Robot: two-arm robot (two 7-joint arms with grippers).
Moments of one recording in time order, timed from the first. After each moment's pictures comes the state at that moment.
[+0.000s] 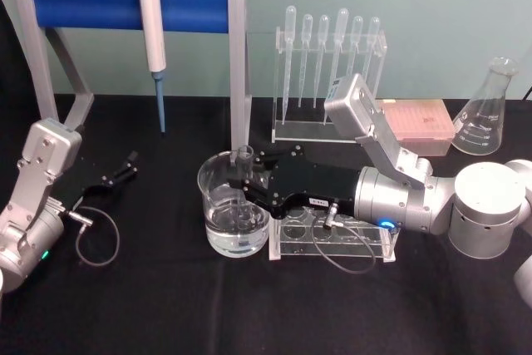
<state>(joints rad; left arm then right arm) -0.20 0.60 0.45 -1.41 -0.25 -0.12 0.03 0.52 0.47 -0.69 -1.45 0.41 0.07 0.66</state>
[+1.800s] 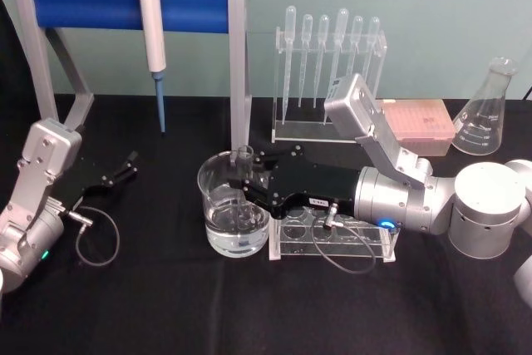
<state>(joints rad) -0.20 0.60 0.45 -1.41 -0.25 -0.12 0.03 0.52 0.47 -0.69 -1.45 0.41 0.07 0.66</state>
